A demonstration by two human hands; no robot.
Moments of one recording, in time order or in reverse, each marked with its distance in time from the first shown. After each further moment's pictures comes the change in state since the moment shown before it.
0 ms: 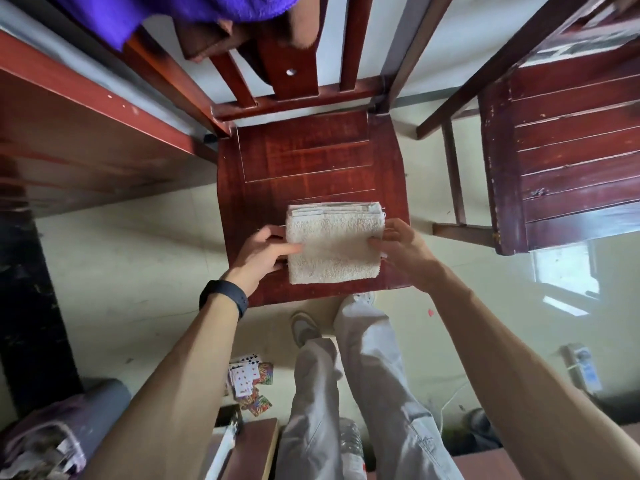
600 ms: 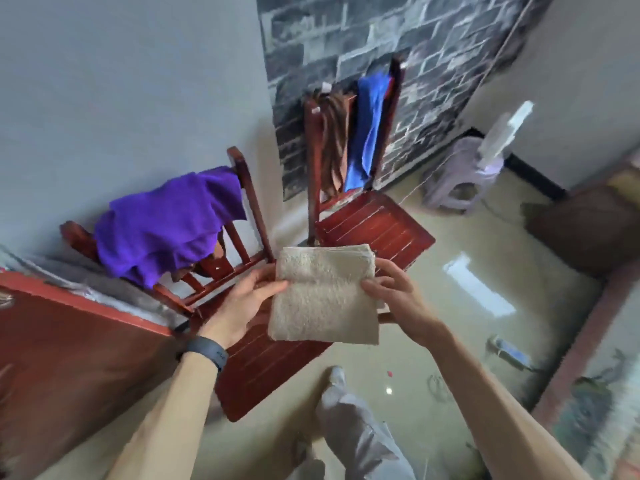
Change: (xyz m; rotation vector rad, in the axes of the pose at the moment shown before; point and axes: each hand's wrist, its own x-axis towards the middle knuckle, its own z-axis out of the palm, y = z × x) left_hand -0.341 0.168 0.064 0.215 -0.483 0.493; right_hand -0.421 -0.081 -0.067 0.391 0.332 -0.496
